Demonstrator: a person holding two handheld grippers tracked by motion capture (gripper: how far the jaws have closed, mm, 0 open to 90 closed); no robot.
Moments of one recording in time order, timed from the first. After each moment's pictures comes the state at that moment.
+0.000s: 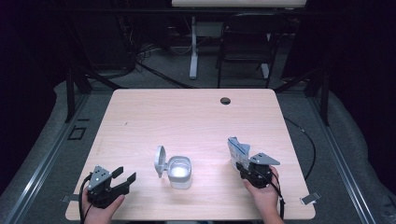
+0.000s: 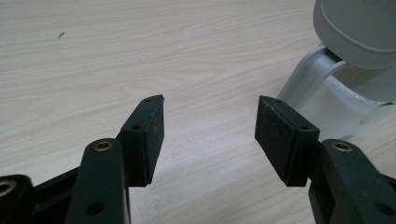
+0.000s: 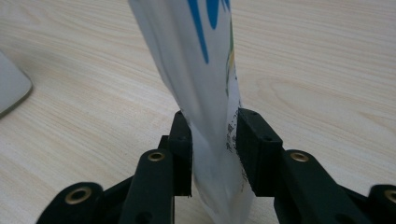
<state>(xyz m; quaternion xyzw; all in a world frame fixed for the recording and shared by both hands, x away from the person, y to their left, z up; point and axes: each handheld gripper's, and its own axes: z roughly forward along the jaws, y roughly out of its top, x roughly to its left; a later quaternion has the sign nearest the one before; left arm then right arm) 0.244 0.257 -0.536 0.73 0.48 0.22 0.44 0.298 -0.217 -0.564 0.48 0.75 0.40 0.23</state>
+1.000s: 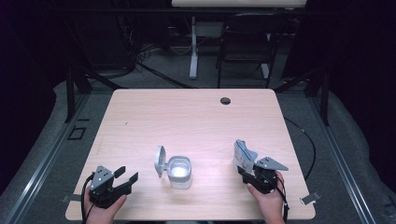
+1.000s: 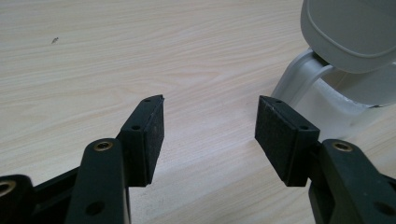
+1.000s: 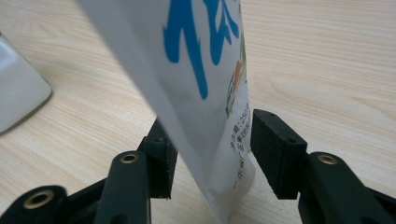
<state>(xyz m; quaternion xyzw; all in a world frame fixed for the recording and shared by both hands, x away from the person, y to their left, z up) 0.243 0.250 -0.532 0.73 0.47 0.22 0.44 0.283 -0.229 -0.564 0.49 0.72 0.43 0.22</state>
